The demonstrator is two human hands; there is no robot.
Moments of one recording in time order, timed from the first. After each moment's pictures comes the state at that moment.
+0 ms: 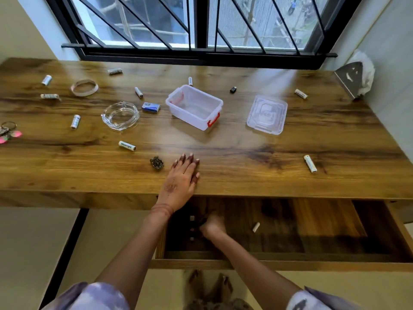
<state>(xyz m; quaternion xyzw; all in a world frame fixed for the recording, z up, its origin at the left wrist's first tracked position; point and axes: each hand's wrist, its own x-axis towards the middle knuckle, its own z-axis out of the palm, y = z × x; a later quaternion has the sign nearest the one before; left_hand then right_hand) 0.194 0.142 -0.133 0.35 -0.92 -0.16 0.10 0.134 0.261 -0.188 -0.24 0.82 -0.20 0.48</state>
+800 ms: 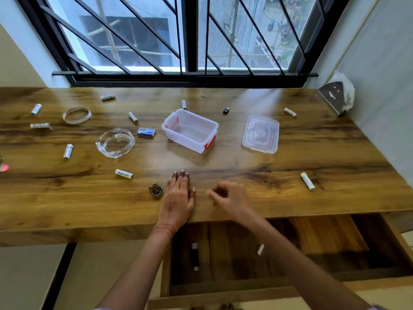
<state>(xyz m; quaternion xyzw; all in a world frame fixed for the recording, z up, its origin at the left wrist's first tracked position) 0.185 0.122 -0.123 0.39 -0.90 -0.16 0.13 0.066 0.225 -0.066 -0.44 0.79 -0.33 0.27</state>
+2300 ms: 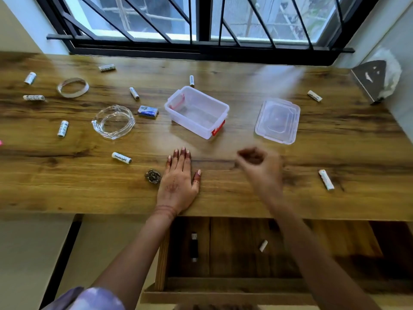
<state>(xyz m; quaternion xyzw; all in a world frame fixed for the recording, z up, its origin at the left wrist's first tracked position) 0.170 0.103 -0.134 0.41 -0.91 -0.09 0.07 0.018 0.206 -0.058 -0.31 0.78 -0.51 0.19</state>
